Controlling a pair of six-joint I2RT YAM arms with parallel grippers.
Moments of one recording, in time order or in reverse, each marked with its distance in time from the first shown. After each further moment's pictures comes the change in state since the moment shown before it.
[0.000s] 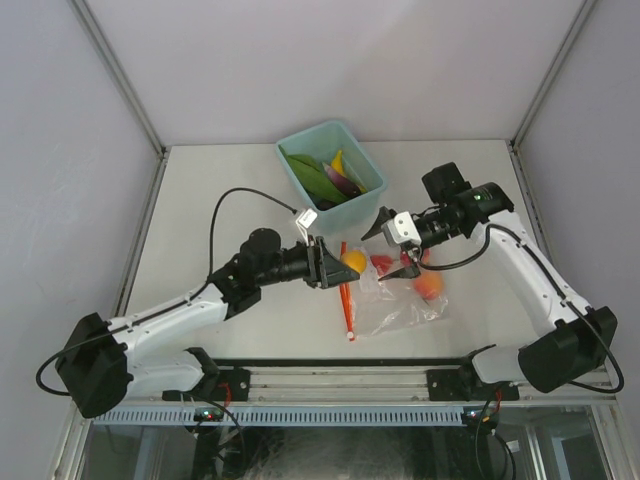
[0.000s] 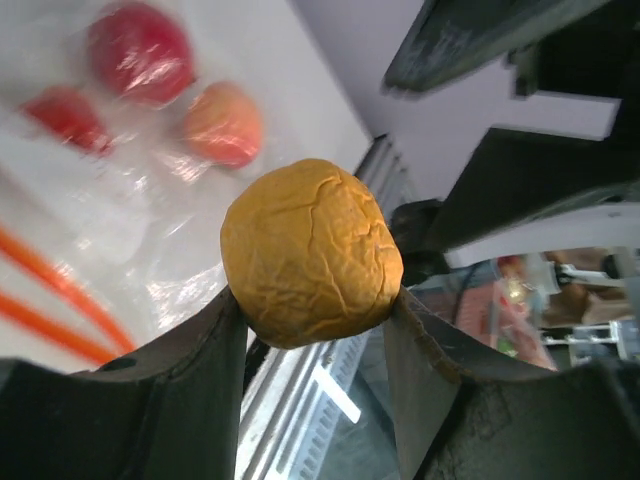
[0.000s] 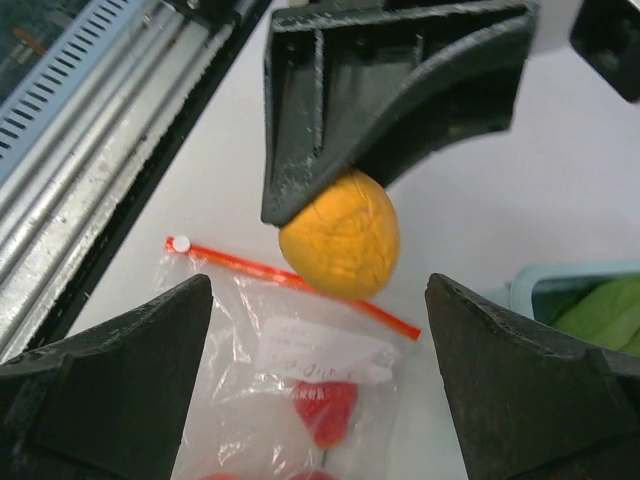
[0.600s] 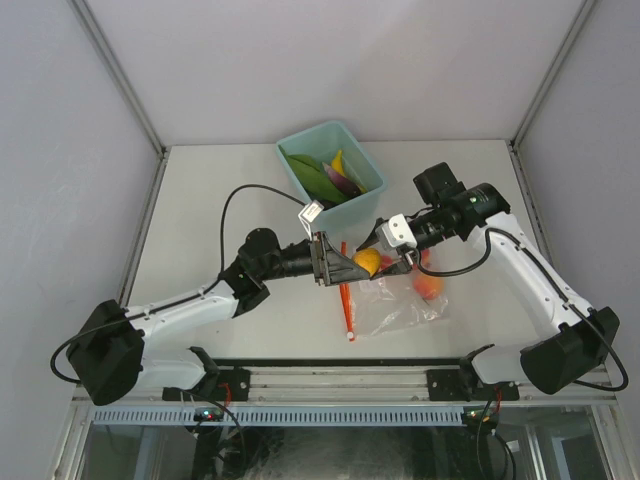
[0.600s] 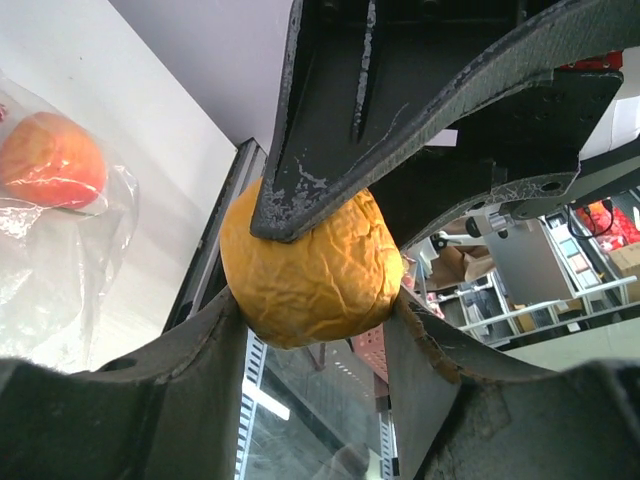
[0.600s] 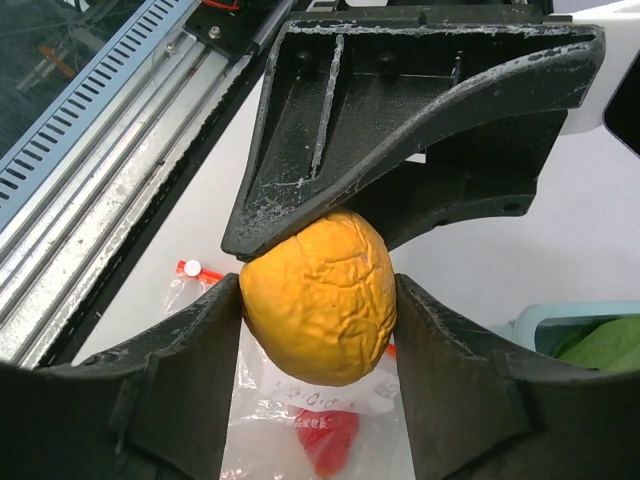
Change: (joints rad) left arm -0.002 0.087 -0.013 0.420 0.207 -0.233; right arm 0.089 -0.006 0.045 -0.010 -0.026 0.039
